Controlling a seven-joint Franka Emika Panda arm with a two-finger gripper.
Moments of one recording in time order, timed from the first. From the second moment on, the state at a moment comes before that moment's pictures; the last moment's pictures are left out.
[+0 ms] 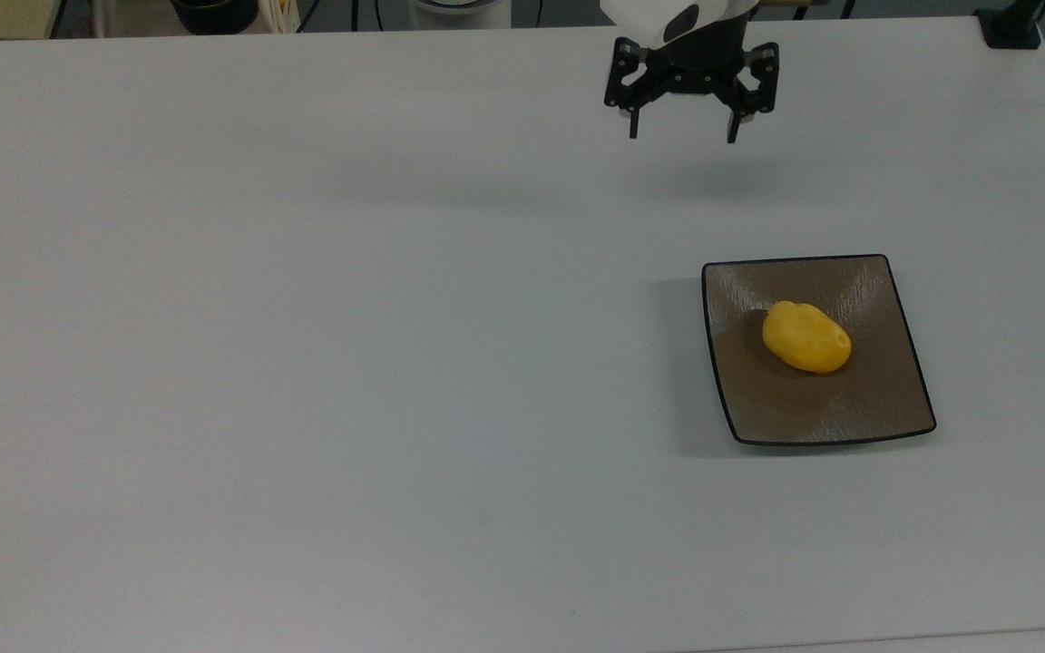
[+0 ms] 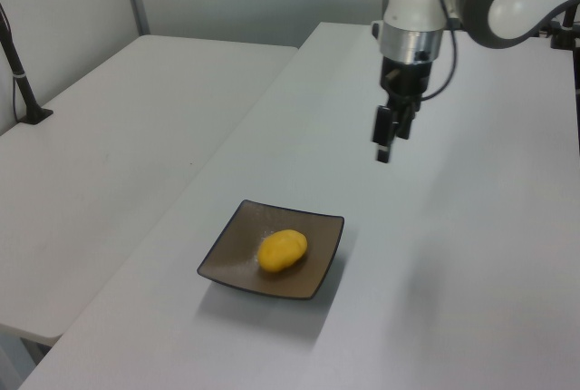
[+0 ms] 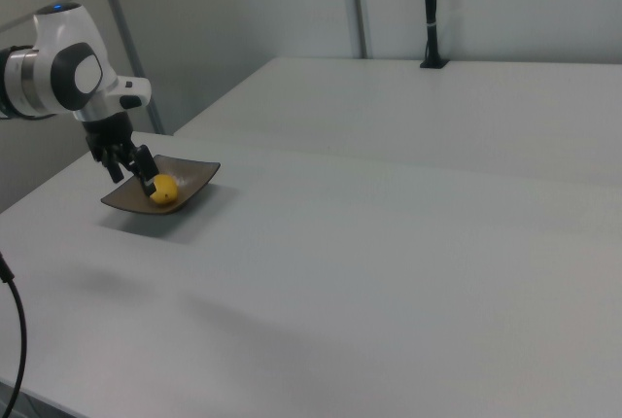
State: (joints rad) arm 0.18 0.11 0.32 -1.82 -0.02 2.01 0.52
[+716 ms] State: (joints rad) arm 0.10 -0.04 0.12 -1.87 -0.01 1.82 0.20
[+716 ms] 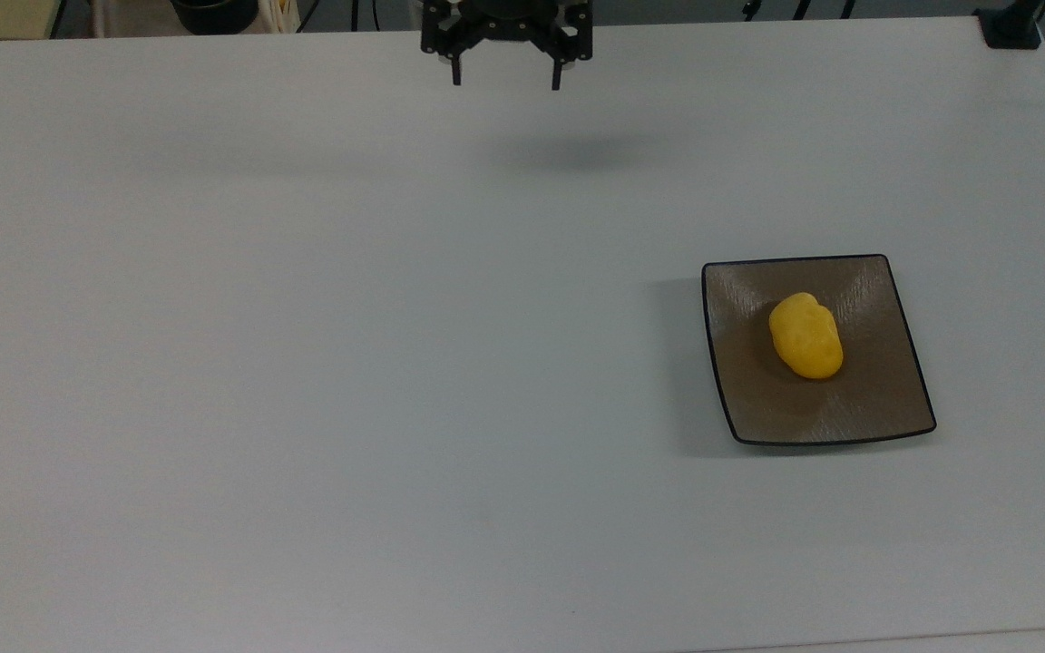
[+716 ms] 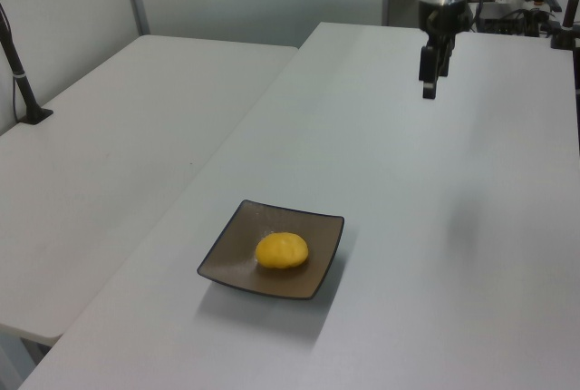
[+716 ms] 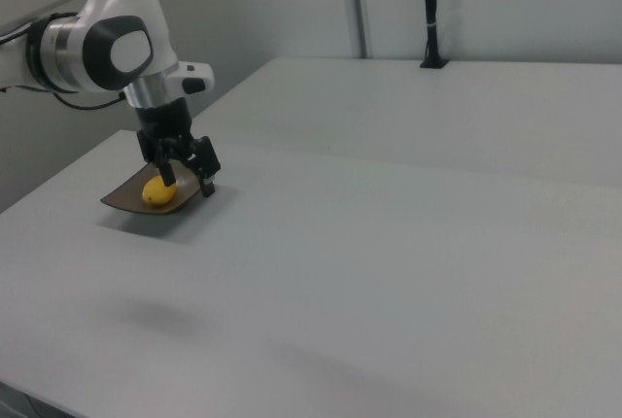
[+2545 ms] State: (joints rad) arm 0.00 -0.07 0.03 -1.84 0.01 1.82 0.11
